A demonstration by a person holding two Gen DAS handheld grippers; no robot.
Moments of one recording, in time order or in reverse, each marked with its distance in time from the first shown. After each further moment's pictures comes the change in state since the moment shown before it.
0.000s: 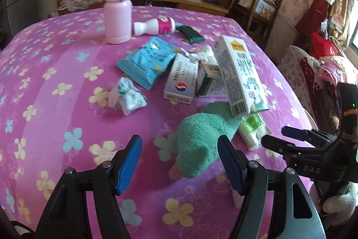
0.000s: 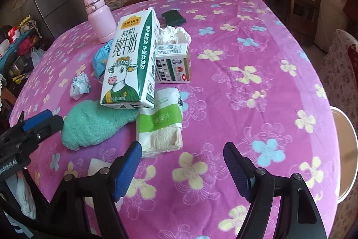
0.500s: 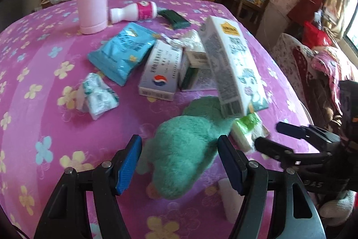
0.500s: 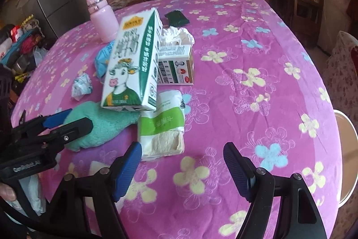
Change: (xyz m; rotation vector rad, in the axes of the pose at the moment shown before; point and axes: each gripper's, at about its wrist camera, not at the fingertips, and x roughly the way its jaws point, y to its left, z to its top) left arm 0.038 -0.014 0.013 0.038 0.094 -0.083; right arm 0.008 0.001 0.003 -0.021 0.007 0.012
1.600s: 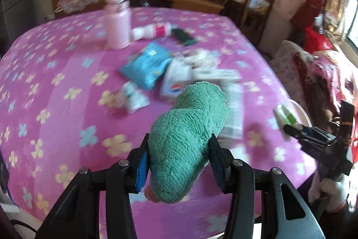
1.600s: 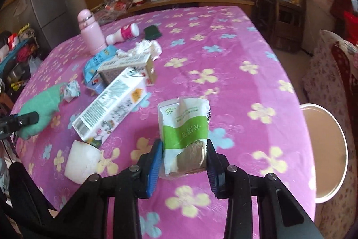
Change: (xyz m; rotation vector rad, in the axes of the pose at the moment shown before) left arm -0.087 -0.008 -0.010 0.001 -0.067 0.062; right arm -0.065 -0.062 -0.036 0.053 -0.134 -0.068
